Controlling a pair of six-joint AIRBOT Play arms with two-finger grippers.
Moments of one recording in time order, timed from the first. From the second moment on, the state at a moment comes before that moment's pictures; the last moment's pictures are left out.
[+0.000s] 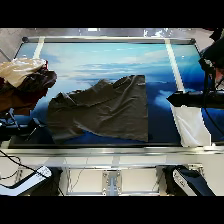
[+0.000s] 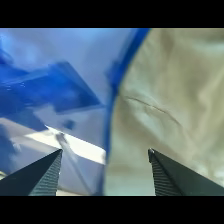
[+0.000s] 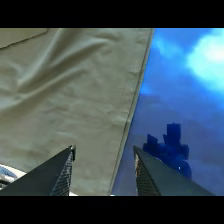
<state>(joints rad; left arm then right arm) 0.75 -1.17 0.63 1.00 -1.08 -1.17 -0.12 -0.83 1.09 -1.16 1.27 1.35</state>
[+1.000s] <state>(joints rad) 0.64 -1.41 0.77 0.80 -1.06 -1.07 -0.12 -0.83 1.05 -1.09 1.31 1.38</state>
